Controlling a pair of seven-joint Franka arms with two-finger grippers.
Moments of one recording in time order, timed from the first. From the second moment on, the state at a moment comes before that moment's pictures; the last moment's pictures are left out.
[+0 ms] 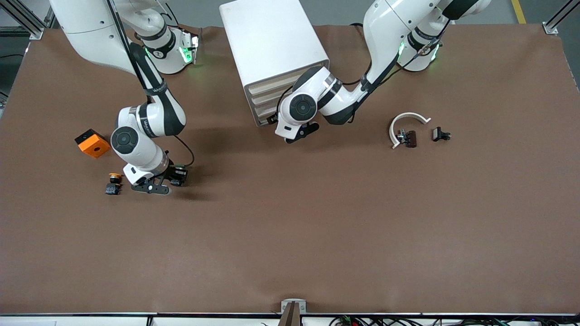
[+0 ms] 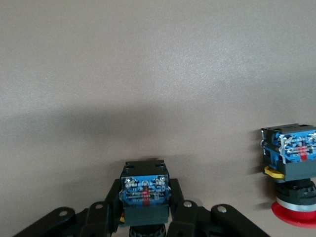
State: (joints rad) left arm -0.50 0.66 -0.47 -1.74 -0.26 2.17 -1.23; right arm 0.27 0.42 -0.08 -2.17 0.04 2.60 0.29
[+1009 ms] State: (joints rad) left arm -0.41 0.66 -0.46 -1.71 -0.26 2.17 -1.23; right arm 0.25 0.43 -0.08 -2.19 0.00 2.61 0.28
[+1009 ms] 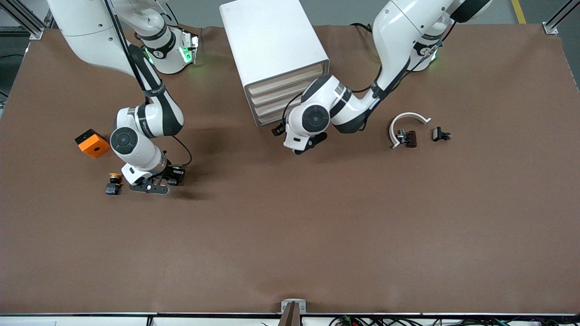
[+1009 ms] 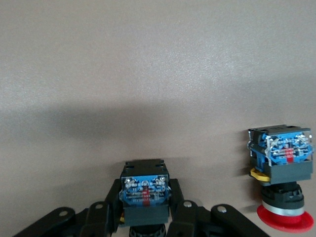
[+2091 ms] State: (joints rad) left arm -0.10 0.51 -0.48 -1.71 0.03 2.00 -1.12; right arm 0.25 0.44 -0.09 -2.13 0.00 2.58 0.28
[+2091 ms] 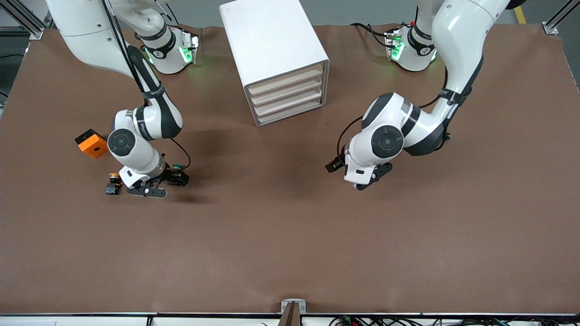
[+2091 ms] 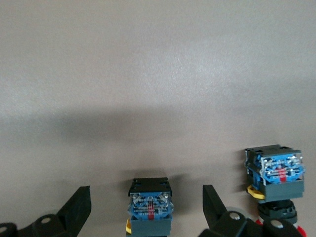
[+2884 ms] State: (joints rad) left arm 0.22 0.20 -0.49 -1.85 0.02 1.76 -0.46; right arm 0.22 0.34 -0.14 -1.71 -0.02 1.87 0.20
